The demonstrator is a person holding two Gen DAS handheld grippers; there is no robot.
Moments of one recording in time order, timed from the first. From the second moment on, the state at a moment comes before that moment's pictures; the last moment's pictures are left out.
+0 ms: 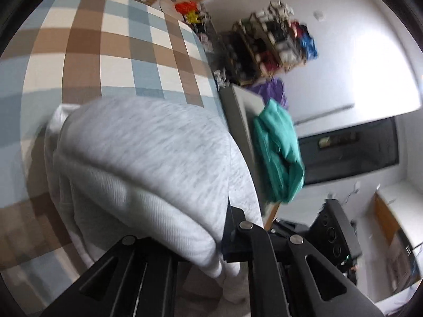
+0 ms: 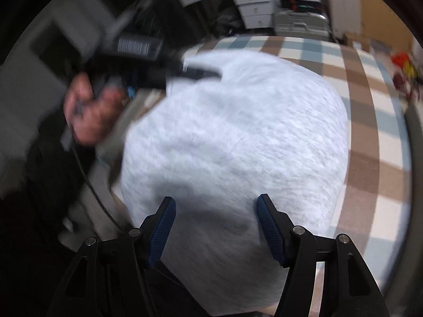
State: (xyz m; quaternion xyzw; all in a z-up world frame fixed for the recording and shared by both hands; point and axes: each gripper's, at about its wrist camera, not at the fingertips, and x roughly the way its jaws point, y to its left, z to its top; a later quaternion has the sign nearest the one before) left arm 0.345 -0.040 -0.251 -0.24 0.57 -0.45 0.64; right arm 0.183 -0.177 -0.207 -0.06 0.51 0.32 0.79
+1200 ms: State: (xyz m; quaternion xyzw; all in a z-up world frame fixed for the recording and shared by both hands) left arm 0.277 -0.007 -0.267 -0.28 0.55 -0.44 0.65; right arm 0.183 -0.169 -0.208 -0.04 0.50 0.33 0.80
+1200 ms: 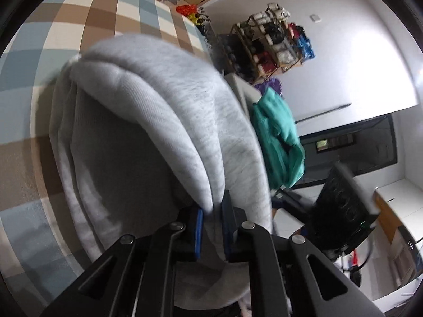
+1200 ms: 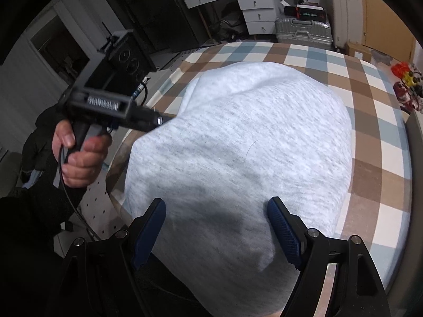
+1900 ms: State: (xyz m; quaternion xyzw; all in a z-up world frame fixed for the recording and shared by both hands) left arm 0.239 0.015 -0.273 -0.29 0.51 -0.45 0.67; right arm 0.190 -0.123 -0.213 -0.11 0.53 0.39 0.74
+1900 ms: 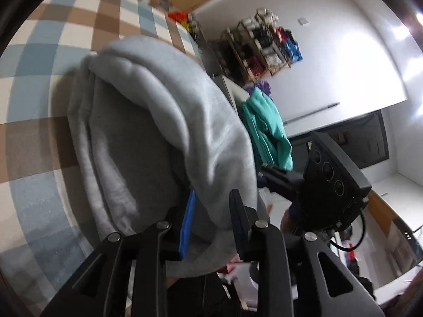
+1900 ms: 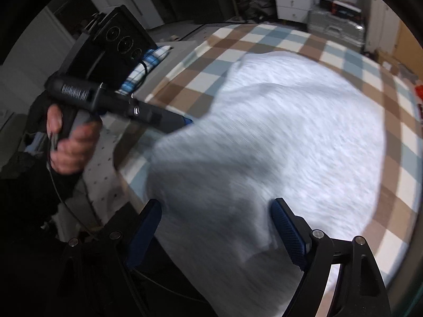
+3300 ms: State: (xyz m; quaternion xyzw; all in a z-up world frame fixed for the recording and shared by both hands) left arm 0.221 -0.013 -0.232 -0.14 0.54 -0.40 0.73; right arm 0.199 -0.204 -0.274 0.13 0.62 0.38 0.67
